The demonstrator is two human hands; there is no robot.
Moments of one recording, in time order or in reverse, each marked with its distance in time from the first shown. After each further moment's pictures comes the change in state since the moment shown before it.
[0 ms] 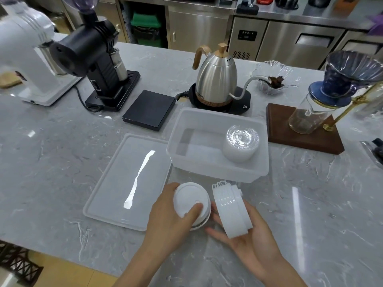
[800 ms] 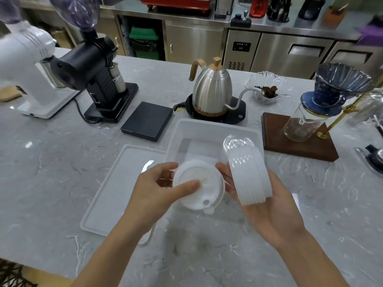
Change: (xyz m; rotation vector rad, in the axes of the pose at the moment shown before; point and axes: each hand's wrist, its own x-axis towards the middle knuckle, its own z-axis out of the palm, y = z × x) left_hand 0.043 0.040 -0.051 -0.459 -0.111 0.022; right_hand 0.005 -0.070 0.038 -0.128 -0.115 -0.303
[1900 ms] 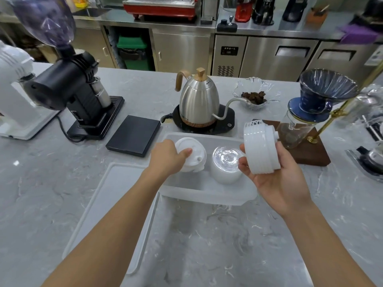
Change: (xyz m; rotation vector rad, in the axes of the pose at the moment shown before) left_hand 0.158 0.018 0.049 0.878 0.050 0.027; right_hand 0.060 -0.062 -0.028 0.052 -0.005 -0.150
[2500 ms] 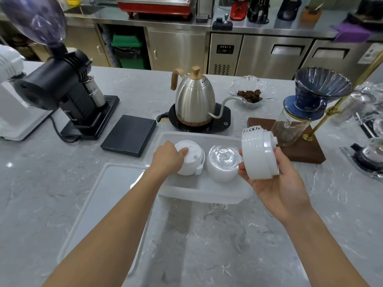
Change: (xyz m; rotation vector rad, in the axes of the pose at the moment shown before) left_hand 0.015 -0.001 0.022 -0.078 -0.096 -0.072; right_hand -0.010 0.004 -0.010 0.017 0.018 0.005
